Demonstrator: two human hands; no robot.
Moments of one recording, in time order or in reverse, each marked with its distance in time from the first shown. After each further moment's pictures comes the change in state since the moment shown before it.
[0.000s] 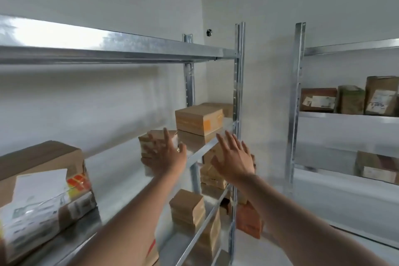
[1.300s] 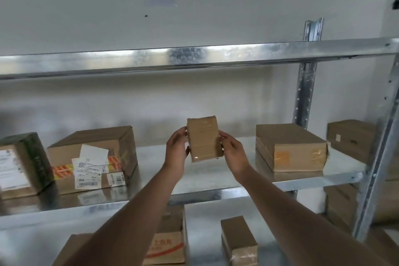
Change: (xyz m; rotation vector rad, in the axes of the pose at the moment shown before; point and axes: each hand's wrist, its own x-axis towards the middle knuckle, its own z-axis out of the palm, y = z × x) left_hand 0.053 0.068 -0.017 -1.108 0.600 -0.327; right_hand 0.215 -0.039 0.077 1.502 -0.569 -0.333
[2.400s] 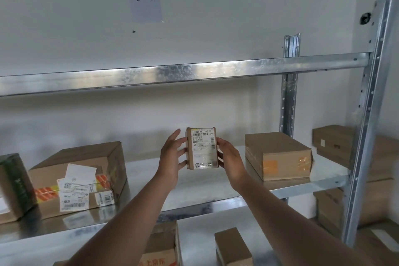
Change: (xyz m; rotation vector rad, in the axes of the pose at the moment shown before) left_hand 0.002 0.017 0.011 0.058 -0.116 -0.043; right_hand 0.000 -0.021 -0.016 0.241 0.007 0.048
